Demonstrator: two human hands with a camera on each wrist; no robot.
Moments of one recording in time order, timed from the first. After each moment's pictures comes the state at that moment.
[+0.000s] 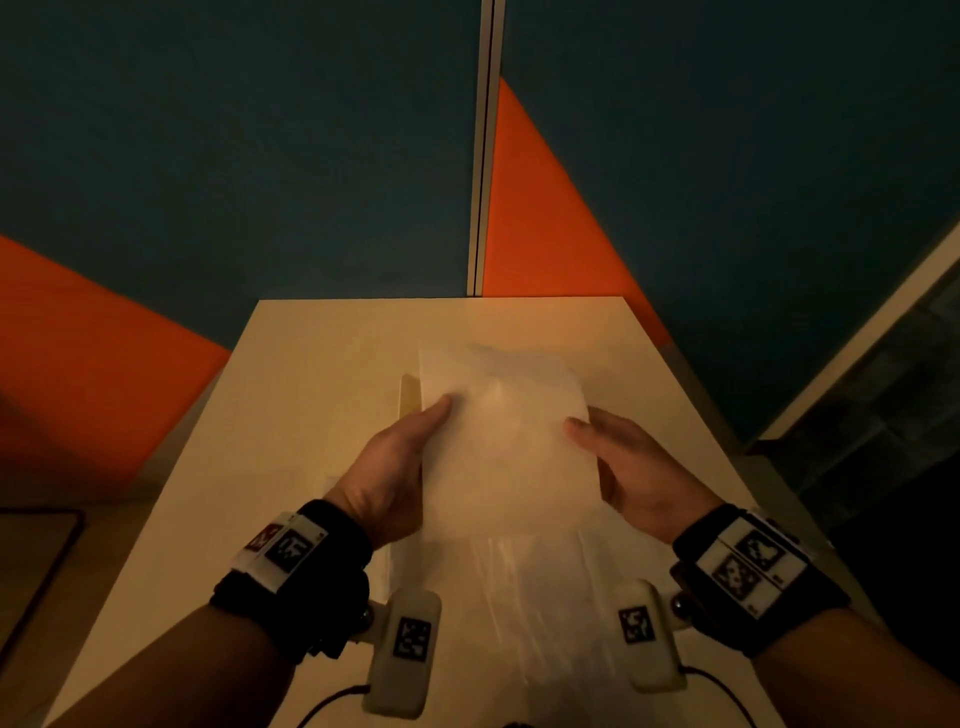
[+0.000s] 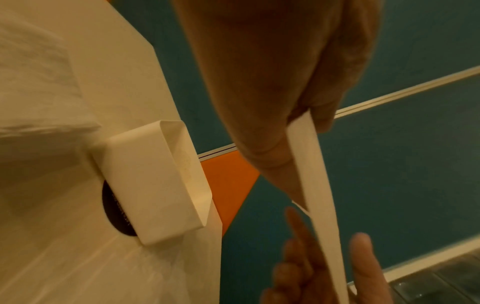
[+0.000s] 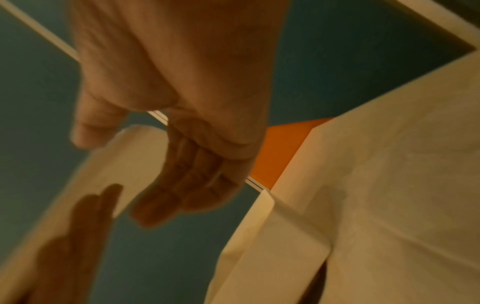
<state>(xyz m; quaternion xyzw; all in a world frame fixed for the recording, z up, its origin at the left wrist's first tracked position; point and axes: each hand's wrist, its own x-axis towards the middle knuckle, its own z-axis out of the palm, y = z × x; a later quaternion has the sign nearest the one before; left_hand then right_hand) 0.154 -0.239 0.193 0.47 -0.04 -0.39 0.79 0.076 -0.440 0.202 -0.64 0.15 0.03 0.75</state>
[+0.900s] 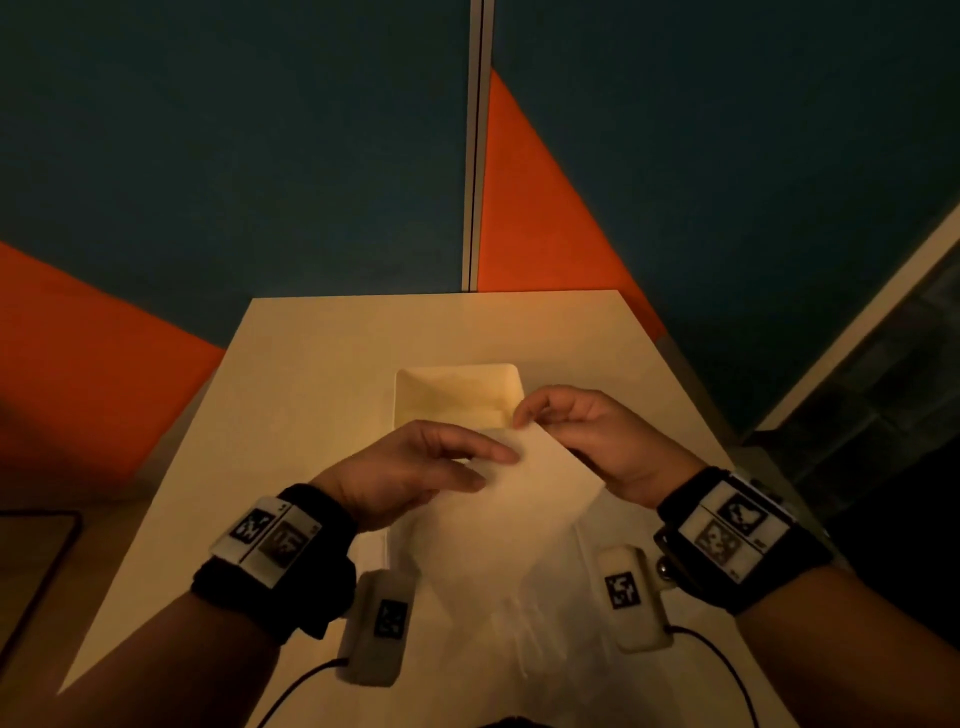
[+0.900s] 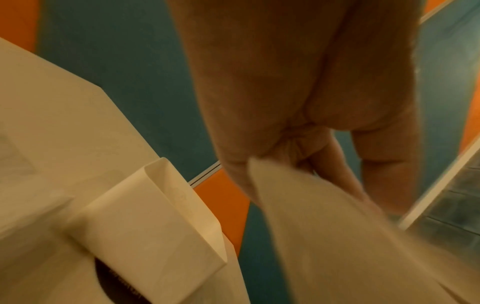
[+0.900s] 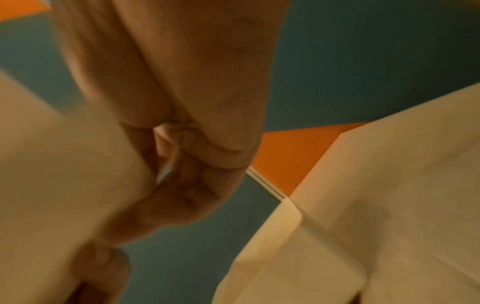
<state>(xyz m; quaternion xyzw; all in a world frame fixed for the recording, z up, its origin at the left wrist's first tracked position) 0.160 -0.234 0.198 0.60 -0.24 -0.43 0.63 0.093 -0.437 0.210 -0.73 0.04 0.08 0.68</state>
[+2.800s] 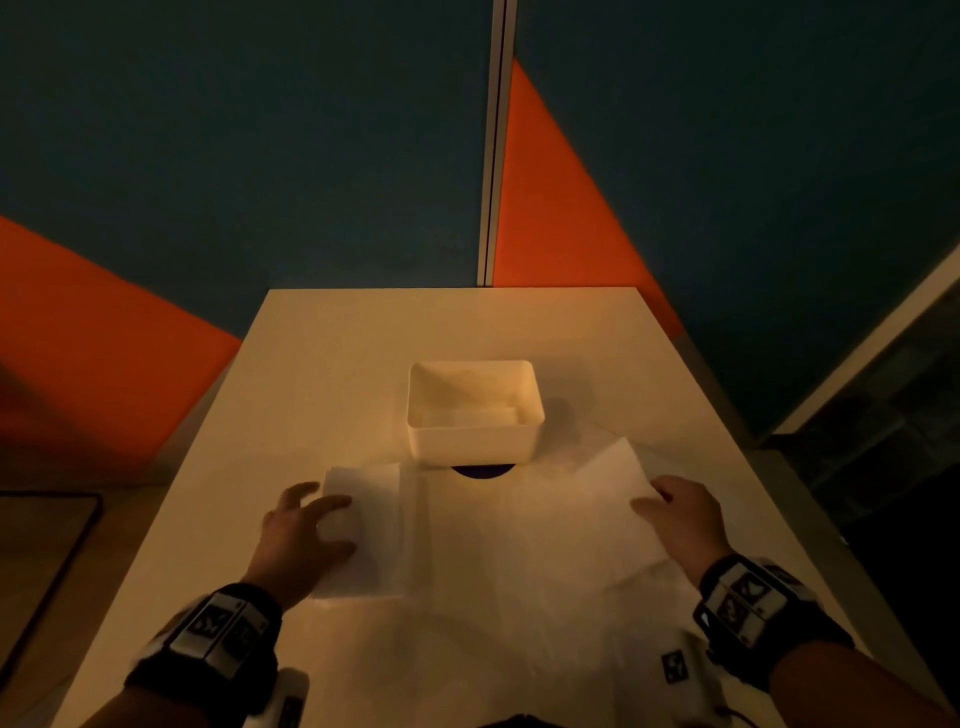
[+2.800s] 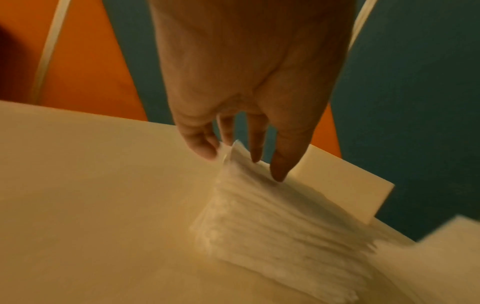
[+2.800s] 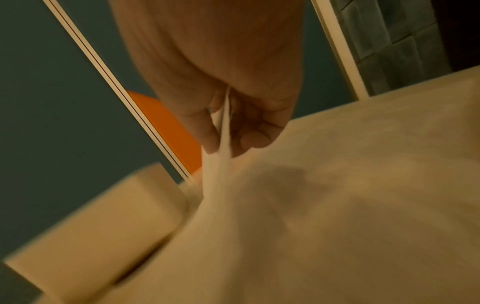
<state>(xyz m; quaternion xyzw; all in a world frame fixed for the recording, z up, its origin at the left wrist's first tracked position) 0.174 -0.127 0.069 0.95 -0.06 -0.15 0.27 0.054 -0.500 0.098 -0.84 0.36 -0.03 0.40</state>
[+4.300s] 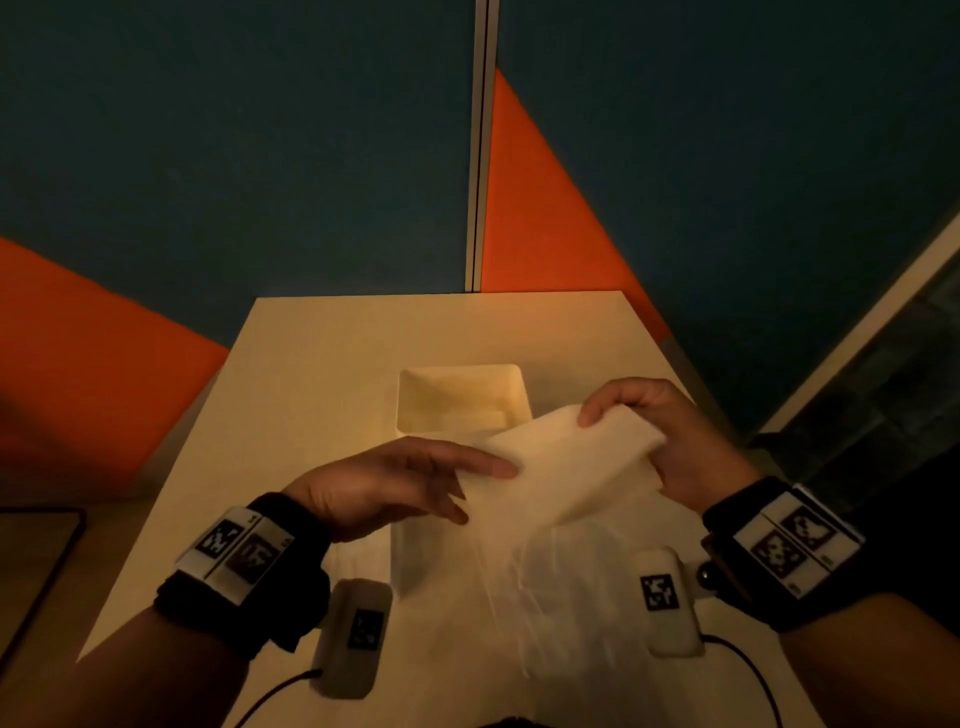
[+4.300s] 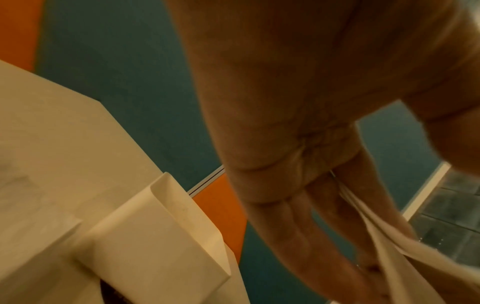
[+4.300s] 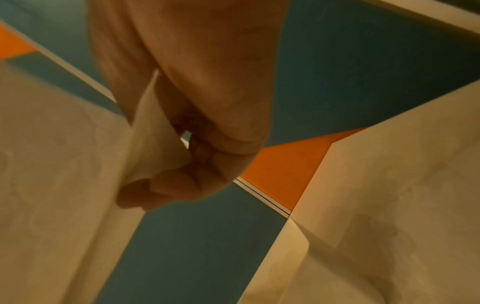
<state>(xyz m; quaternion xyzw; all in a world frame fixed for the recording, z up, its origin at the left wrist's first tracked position) 0.159 -0.212 0.204 0.57 -0.31 -0.48 0.59 0.075 -0.459 0.227 -0.70 0.11 -0.02 0.71</state>
